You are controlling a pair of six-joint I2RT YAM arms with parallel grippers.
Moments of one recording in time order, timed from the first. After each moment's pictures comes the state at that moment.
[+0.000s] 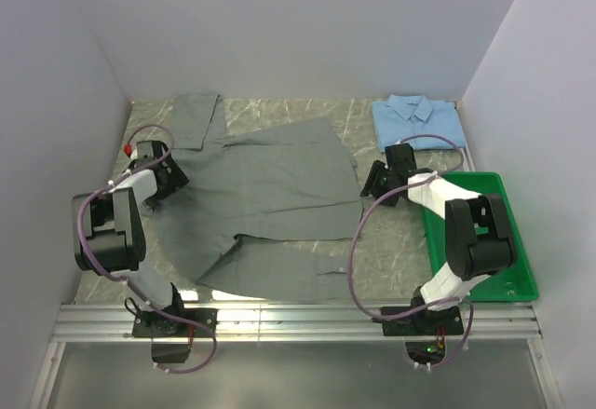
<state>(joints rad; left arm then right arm) 0.17 1.67 0.93 -0.24 -0.21 -0.50 0.17 1.62 0.88 -0.27 -0.09 0.58</state>
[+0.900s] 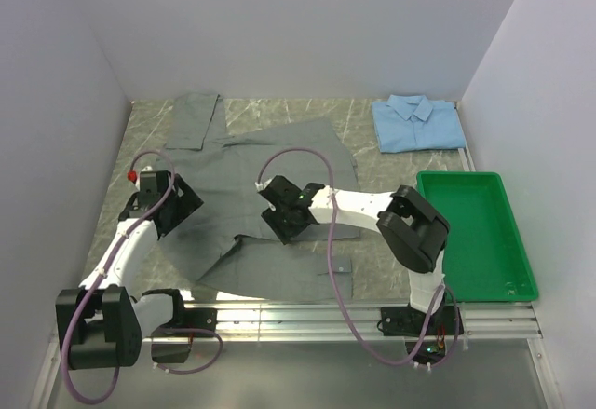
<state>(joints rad) 0.05 1.09 0.63 -0.41 -0.06 -0.67 0.95 1.89 1.28 -0.50 0.08 0.22</state>
